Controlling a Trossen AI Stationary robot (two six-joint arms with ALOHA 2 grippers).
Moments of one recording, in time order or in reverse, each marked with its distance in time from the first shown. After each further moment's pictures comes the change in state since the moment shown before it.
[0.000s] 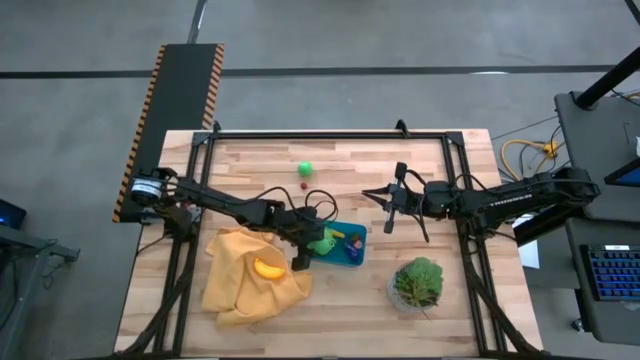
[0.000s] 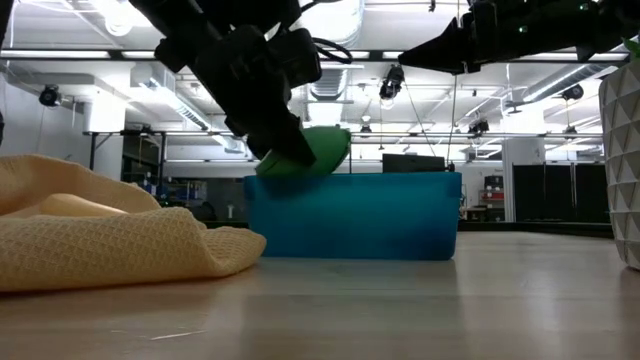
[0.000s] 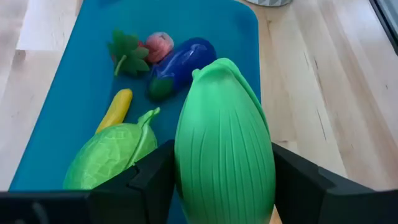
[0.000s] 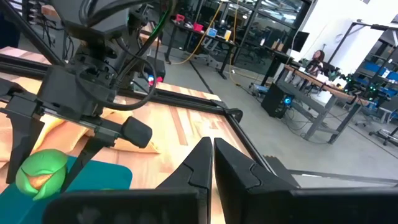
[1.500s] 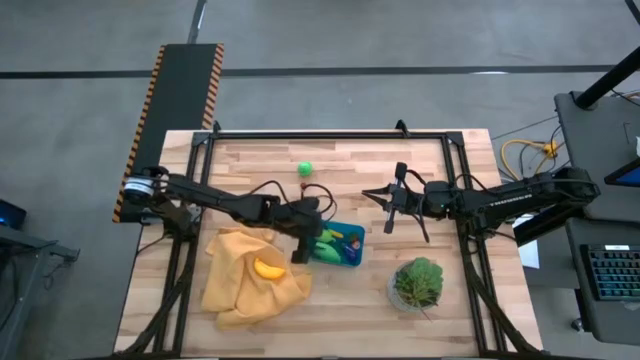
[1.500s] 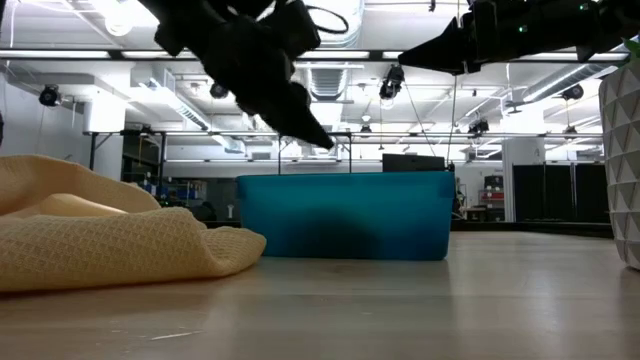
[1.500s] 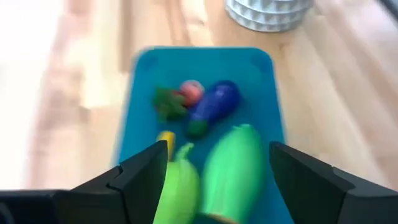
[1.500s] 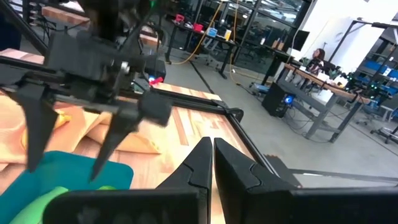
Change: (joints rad) left arm 0.015 -0.062 0.007 0.017 -0.090 0.188; right arm 0.000 0.000 0.000 0.000 0.000 0.009
